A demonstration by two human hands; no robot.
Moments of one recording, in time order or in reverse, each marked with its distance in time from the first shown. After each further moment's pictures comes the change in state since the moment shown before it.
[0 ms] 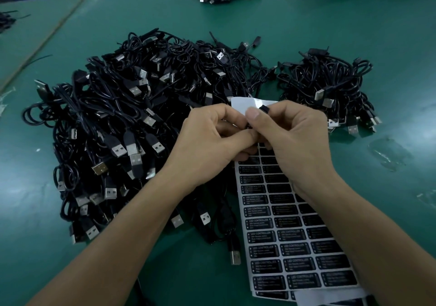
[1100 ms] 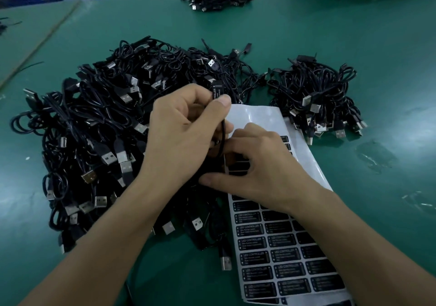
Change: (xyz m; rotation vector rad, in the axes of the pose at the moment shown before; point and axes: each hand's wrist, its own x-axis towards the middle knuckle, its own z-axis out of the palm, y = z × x) left_hand -0.001 0.022 -0.001 0.056 0.282 0.225; right_hand -0.010 -0.003 0.000 -0.622 -0.448 -0.335
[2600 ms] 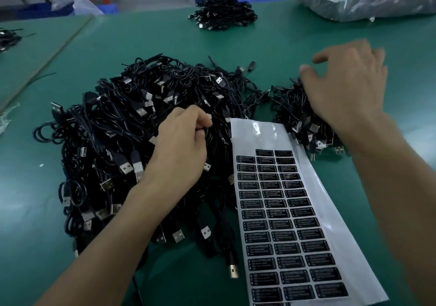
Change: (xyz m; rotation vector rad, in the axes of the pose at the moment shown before) left_hand 0.010 -0.016 -0.023 0.667 -0.025 0.028; right_hand 0.067 0.023 -0.101 -0.640 0.412 0.576
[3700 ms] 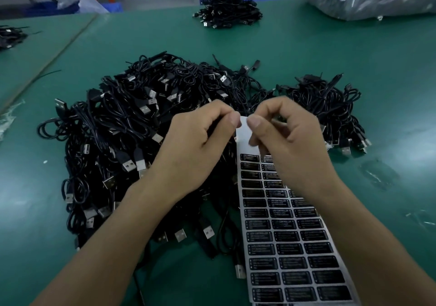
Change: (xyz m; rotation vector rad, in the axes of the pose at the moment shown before) left_hand -0.004 0.011 -0.007 -0.216 -0.013 0.282; right_hand -0.090 -0.027 0.030 1.107 -0.322 -0.234
